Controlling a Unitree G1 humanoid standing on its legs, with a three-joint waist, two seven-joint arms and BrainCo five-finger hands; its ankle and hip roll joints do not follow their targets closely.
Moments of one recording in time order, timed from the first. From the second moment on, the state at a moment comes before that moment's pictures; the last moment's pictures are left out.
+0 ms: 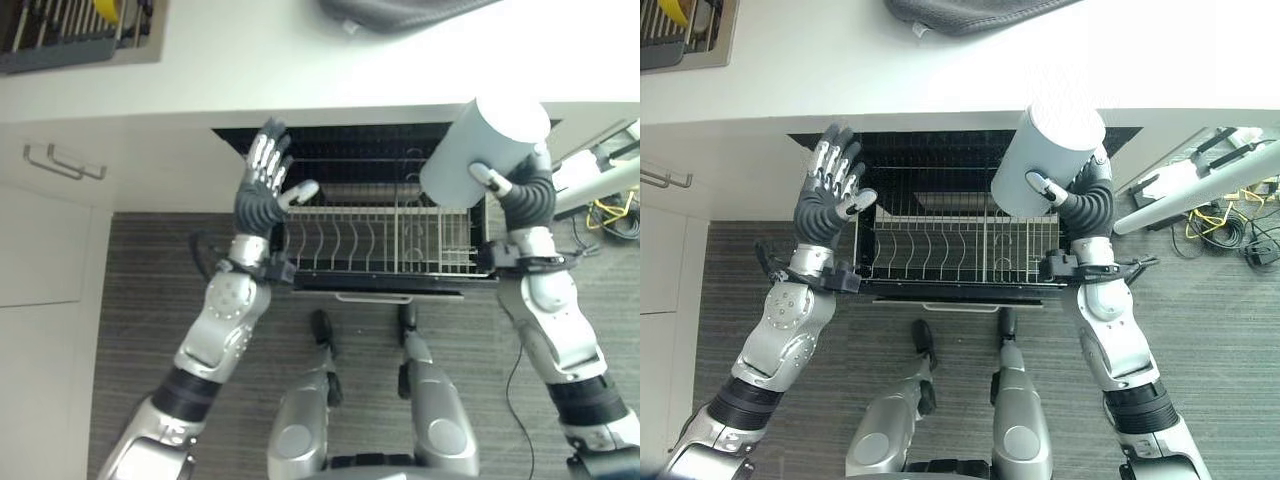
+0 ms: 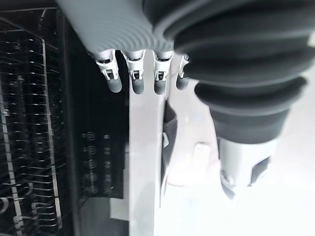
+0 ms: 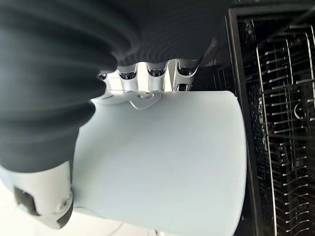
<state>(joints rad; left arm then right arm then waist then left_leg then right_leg) -0.27 0.48 -0.26 -0.21 -0.44 -0.17 0.23 -0.26 -0.52 0.11 -0.26 0.39 -0.16 -0.27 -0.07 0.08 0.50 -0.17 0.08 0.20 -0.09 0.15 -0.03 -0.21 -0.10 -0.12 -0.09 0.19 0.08</state>
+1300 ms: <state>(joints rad) -0.20 0.67 -0.42 0.02 0.35 0.48 -0.31 0.10 -0.63 0.08 -0.31 0.53 -0.05 -0.03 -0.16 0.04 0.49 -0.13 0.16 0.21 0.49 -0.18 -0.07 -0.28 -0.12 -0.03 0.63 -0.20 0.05</state>
